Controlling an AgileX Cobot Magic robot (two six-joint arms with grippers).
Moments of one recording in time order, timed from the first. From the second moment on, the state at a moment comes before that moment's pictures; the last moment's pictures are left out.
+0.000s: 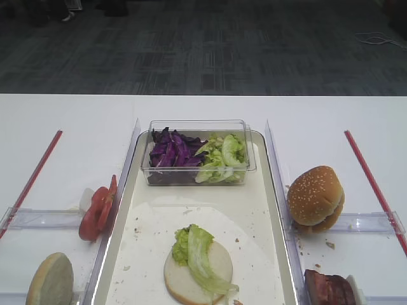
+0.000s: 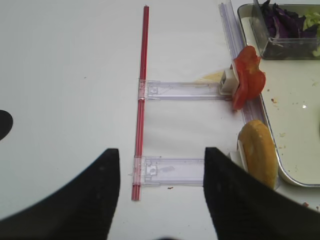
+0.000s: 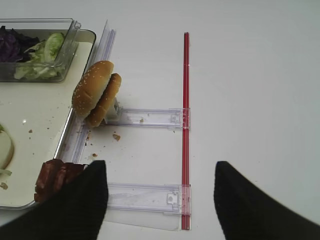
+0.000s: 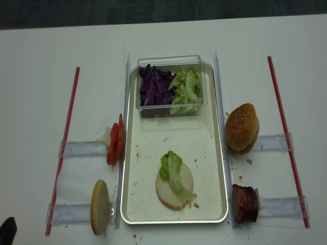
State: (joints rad) left arm -0.02 -0.02 -0.49 0.00 1.19 -0.05; right arm -0.01 -0.02 -0.47 0.09 1.13 -0.06
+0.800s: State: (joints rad) left arm -0.02 -0.02 -0.49 0.00 1.19 -0.05; right arm -0.01 -0.02 -0.47 0.09 1.13 -0.06
